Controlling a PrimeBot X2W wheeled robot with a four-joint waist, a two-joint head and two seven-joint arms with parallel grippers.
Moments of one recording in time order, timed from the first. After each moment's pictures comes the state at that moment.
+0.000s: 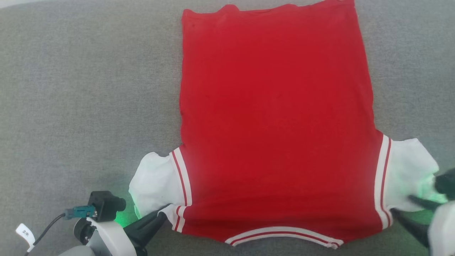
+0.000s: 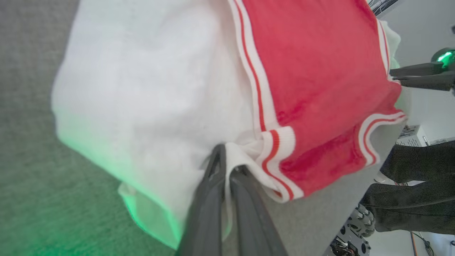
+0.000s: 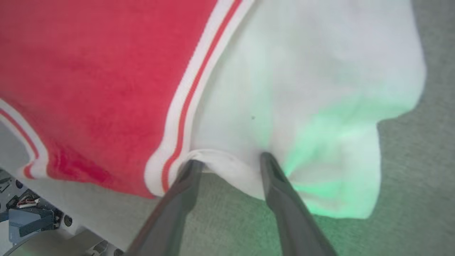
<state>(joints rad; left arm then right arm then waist) -0.41 0.76 -1.06 0.24 -1.16 -0.14 -0.23 0.03 -0.79 0.22 -0.12 0.76 0.13 0.53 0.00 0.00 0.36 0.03</state>
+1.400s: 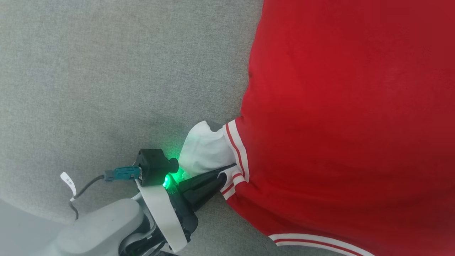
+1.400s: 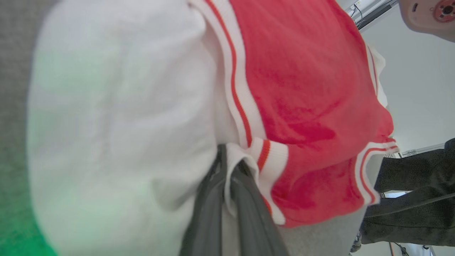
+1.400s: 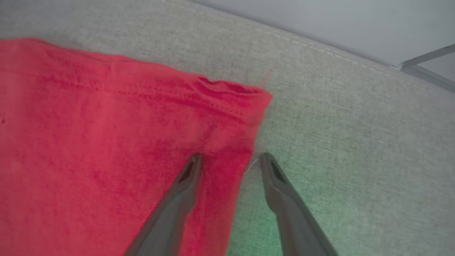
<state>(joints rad) -0.69 0.63 -1.16 0.11 -1.07 -0.15 -0.29 -1.26 -0.68 0.17 0.50 0.47 0.13 1.11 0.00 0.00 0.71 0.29</state>
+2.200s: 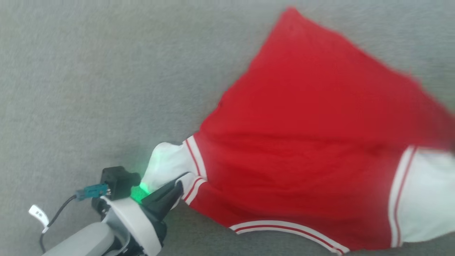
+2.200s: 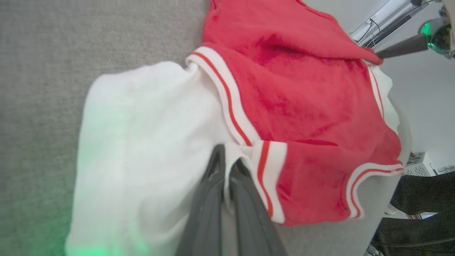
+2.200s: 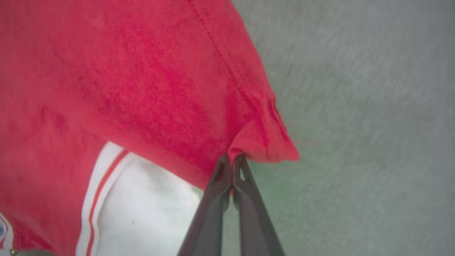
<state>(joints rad) -0.48 0.67 -0.98 0.19 -1.08 -0.13 -0.27 -0.51 -0.94 0.24 0.07 0.93 0.13 0.99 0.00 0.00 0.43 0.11</state>
